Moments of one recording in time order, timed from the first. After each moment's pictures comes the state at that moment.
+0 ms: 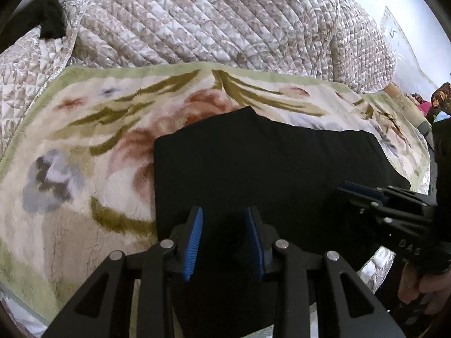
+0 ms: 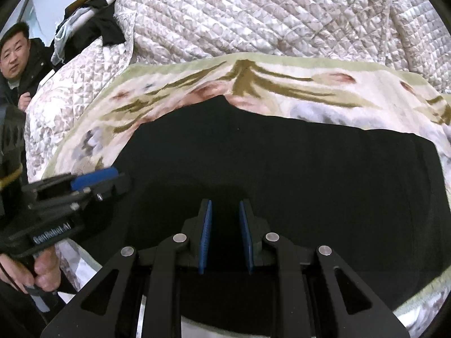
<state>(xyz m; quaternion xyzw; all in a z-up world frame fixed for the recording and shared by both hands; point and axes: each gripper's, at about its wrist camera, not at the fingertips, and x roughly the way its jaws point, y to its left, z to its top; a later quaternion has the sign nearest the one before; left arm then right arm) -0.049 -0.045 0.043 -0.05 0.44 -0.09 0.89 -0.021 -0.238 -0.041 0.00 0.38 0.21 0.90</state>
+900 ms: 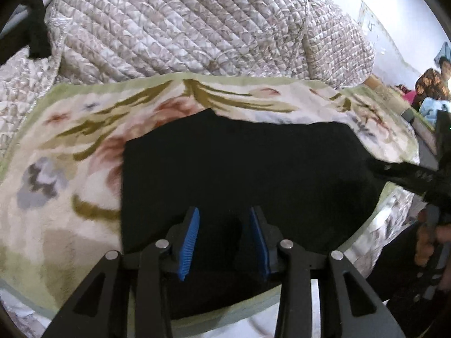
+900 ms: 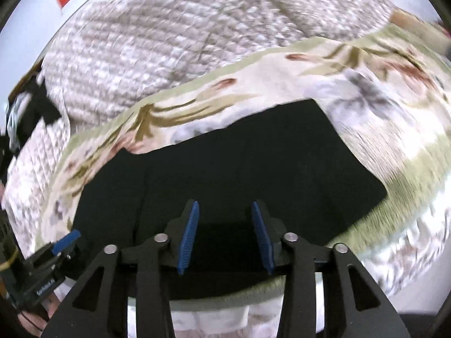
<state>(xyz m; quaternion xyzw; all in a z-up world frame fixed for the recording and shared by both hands) -0.081 -0.075 0.047 -0.03 0.41 -0.12 0.90 -0.053 -0.367 -0.036 0.17 0.35 0.06 0.92</state>
